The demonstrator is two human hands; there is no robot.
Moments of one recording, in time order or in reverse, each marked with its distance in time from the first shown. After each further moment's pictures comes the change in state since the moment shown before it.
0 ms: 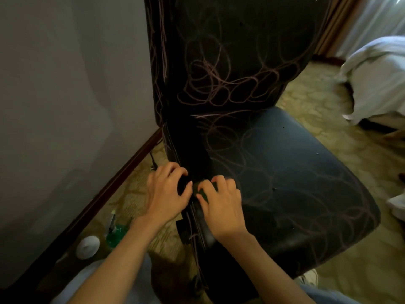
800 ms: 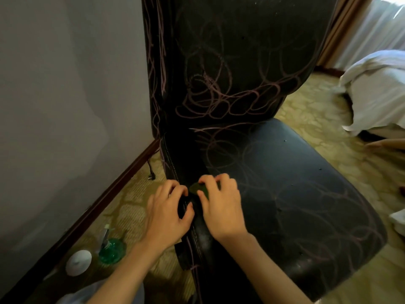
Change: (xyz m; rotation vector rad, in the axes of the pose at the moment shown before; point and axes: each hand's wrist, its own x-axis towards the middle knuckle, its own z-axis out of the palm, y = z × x) left_hand 0.001 0.004 0.009 -0.134 -0.028 -0.047; right_hand 0.044 0.002 -0.003 0.077 0.079 0.048
